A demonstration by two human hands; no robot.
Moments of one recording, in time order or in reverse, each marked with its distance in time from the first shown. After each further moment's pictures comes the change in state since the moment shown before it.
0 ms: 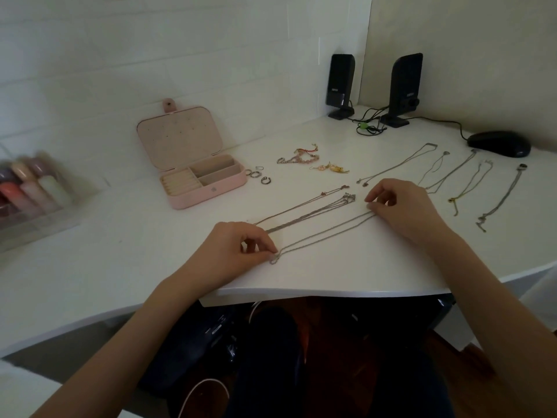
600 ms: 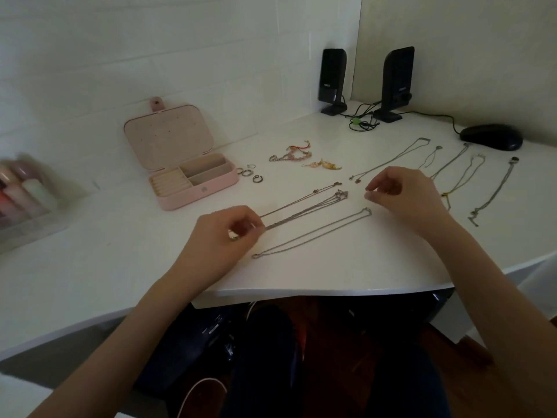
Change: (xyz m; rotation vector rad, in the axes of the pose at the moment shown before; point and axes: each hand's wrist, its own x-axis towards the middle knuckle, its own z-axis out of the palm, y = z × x) left_hand 0.004 0.014 -0.001 -0.013 0.174 -0.079; right_hand -0.002 -0.004 -0.015 0.106 0.078 0.037
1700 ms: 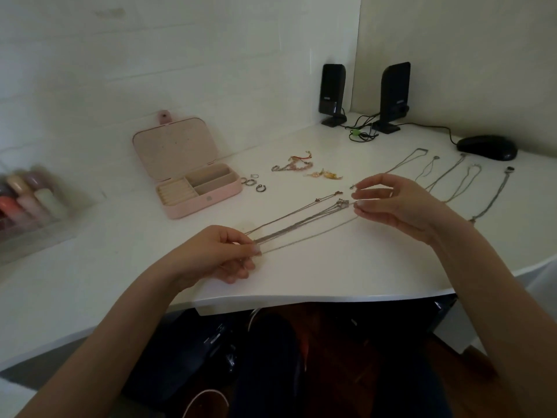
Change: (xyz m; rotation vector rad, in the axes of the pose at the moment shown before) left_hand 0.008 -0.005 -0.023 -0.397 -0.409 -0.512; right_hand -0.004 -0.026 -0.012 0.830 -0.334 0.335
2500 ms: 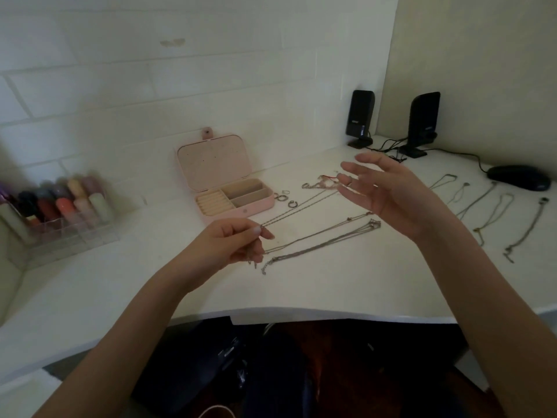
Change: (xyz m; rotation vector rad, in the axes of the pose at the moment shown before) left_hand -0.015 -0.012 -0.042 -0.122 0.099 0.345; right_hand 0.003 -0.041 0.083 0.369 -0.172 -0.160
